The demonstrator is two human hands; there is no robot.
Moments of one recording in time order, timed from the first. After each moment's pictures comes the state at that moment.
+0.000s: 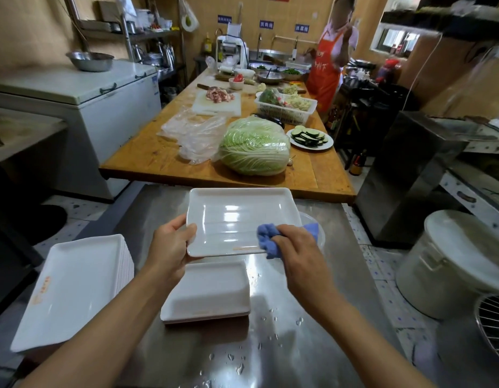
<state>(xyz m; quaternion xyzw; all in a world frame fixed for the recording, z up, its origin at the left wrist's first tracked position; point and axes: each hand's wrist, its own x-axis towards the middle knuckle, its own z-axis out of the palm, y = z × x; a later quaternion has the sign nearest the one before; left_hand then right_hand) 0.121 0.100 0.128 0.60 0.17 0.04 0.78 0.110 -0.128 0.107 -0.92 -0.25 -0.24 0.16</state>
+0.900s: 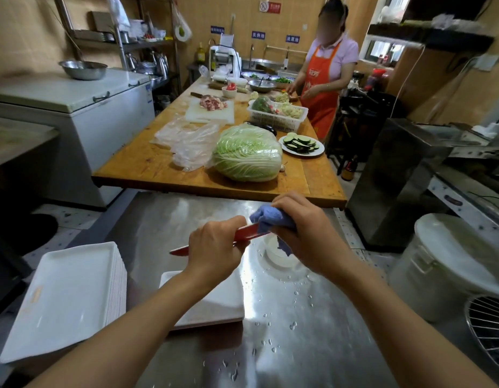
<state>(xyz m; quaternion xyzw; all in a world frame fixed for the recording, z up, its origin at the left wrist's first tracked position) 0.114 0.042 0.148 0.93 -0.11 0.23 0.25 0.115 -0.131 0.206 -0.90 -0.29 -0.15 0.28</state>
